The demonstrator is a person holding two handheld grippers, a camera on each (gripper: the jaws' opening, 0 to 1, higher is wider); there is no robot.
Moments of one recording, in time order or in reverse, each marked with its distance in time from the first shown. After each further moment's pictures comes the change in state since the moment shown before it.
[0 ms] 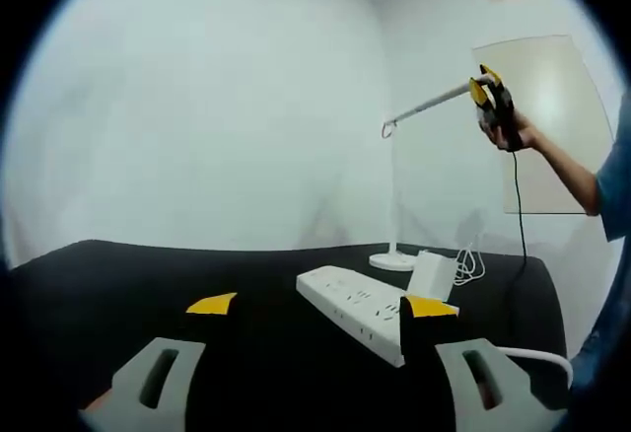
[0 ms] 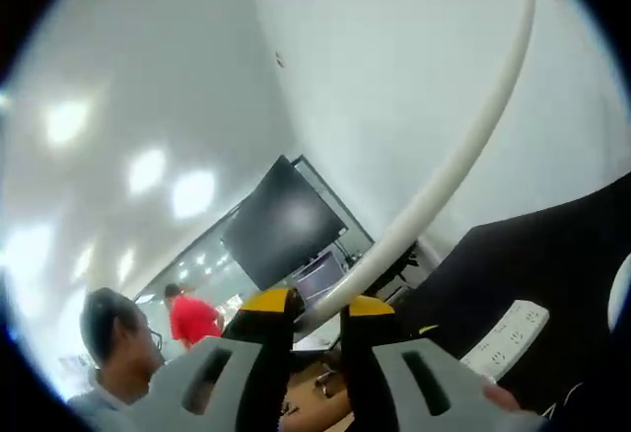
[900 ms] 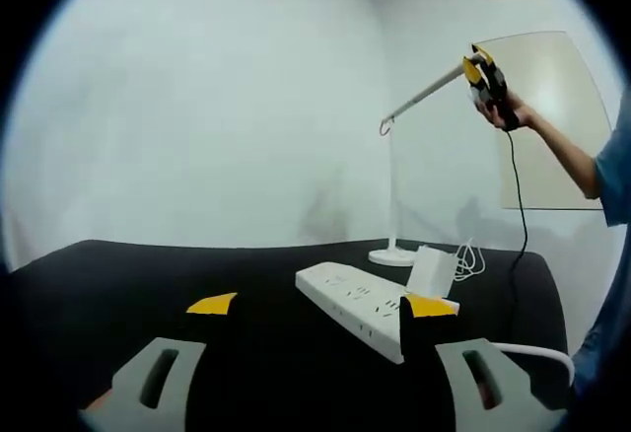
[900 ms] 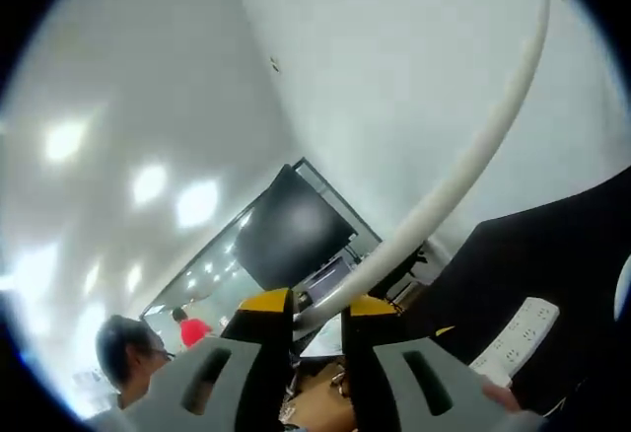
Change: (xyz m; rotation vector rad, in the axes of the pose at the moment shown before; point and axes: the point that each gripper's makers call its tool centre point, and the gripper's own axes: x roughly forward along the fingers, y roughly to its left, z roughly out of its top) left arm 0.008 0.014 0.001 0.008 0.017 0.000; right arm 0.021 0.029 -0.002 0.063 0.005 0.009
